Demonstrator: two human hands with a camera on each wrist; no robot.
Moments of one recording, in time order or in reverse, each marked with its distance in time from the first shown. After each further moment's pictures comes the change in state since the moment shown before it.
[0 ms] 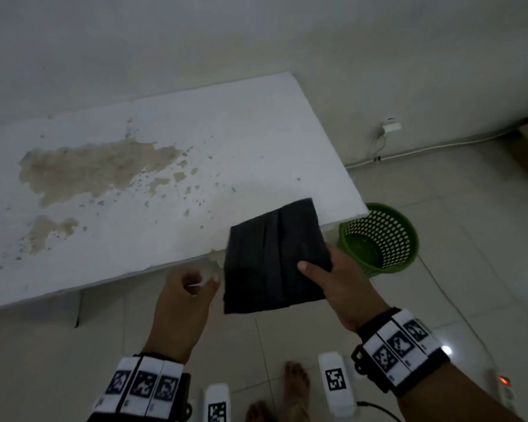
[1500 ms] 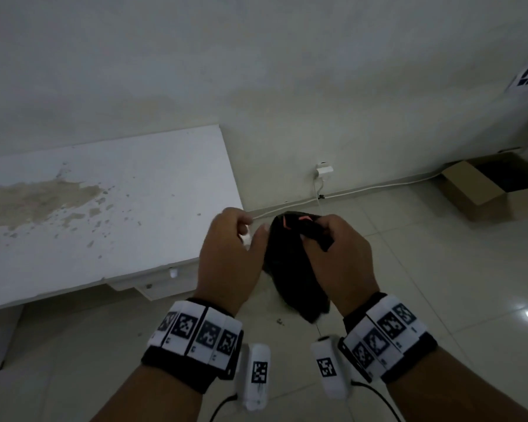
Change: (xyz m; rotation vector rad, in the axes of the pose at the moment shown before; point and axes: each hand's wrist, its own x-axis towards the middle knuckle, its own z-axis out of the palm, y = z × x) left_hand -0.113 0.238 0.228 0.068 0.142 0.669; right_hand -0.039 -0.075 -0.254 -0.704 0.520 -0.501
